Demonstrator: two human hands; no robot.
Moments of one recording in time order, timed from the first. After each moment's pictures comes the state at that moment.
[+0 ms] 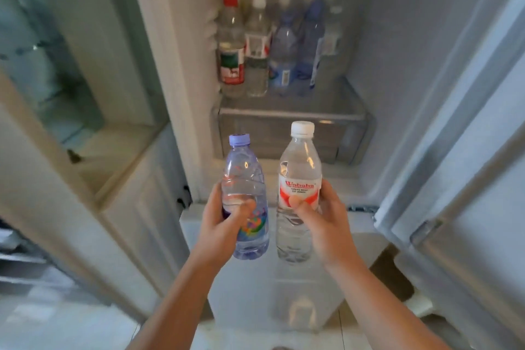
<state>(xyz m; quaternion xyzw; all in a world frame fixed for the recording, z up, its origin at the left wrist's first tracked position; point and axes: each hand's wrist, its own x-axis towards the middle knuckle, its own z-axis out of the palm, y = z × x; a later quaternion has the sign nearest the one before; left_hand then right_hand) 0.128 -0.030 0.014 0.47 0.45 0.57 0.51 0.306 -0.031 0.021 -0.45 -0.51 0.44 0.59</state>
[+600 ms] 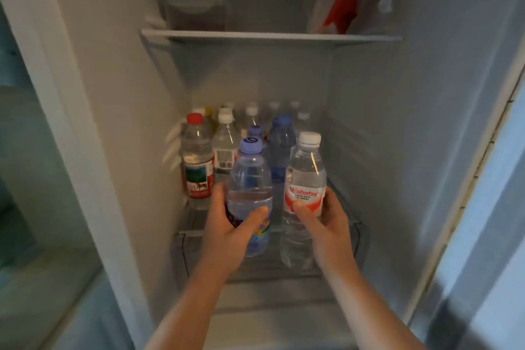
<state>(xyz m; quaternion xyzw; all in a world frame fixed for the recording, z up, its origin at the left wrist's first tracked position) 0.176 0.170 0.123 0.60 0.32 0.62 0.39 0.340 0.155 0.113 -0.37 -0.50 0.33 0.71</state>
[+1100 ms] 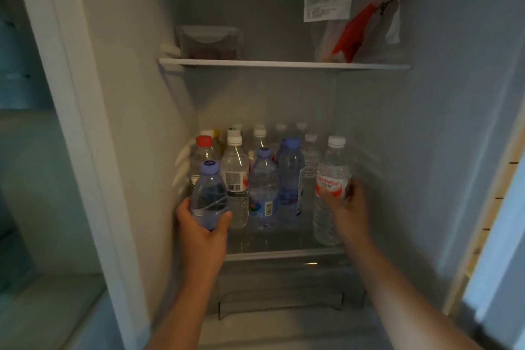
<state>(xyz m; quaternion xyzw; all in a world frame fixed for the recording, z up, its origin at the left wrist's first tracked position) 0.138 0.240 0.102 0.50 0.43 0.71 0.24 0.392 0.246 0.124 -0.48 -0.44 0.25 0.72</state>
